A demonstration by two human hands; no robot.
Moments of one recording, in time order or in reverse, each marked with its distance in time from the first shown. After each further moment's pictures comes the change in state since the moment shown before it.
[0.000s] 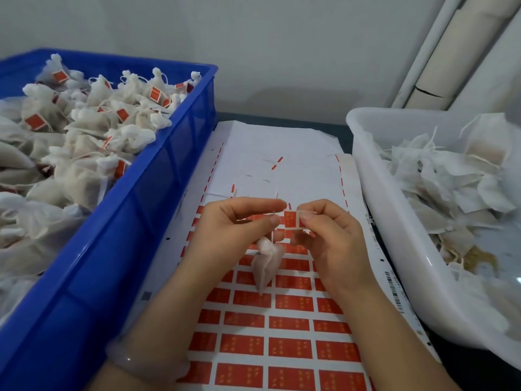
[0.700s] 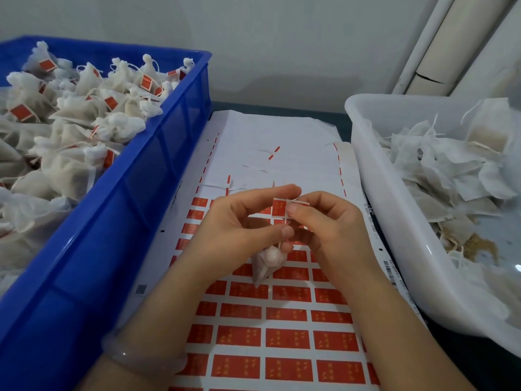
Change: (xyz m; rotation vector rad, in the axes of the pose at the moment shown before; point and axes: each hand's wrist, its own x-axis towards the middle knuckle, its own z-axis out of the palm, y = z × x) left_hand -0.004 0.000 0.003 -0.036 -0.248 0.074; right_hand -0.001 -0.005 -0.001 -0.073 0.002 0.022
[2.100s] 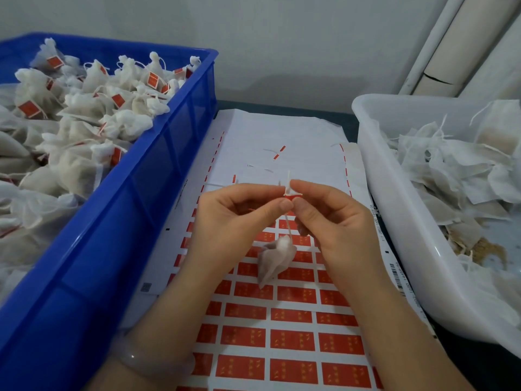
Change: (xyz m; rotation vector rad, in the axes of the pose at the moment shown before) left_hand -0.001 0.007 0.006 0.085 0.345 0.123; right_hand -0.006 -0.011 0.008 -0.107 0.041 -0.119
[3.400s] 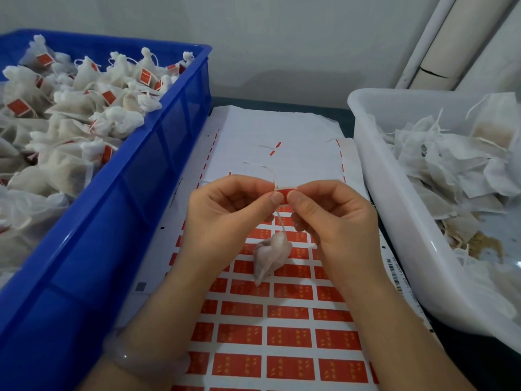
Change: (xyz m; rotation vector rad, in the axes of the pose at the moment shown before) left_hand -0.002 0.000 -0.001 -0.112 0.010 0.012; right_hand -0.001 -0.001 0.001 0.027 0.097 0.014
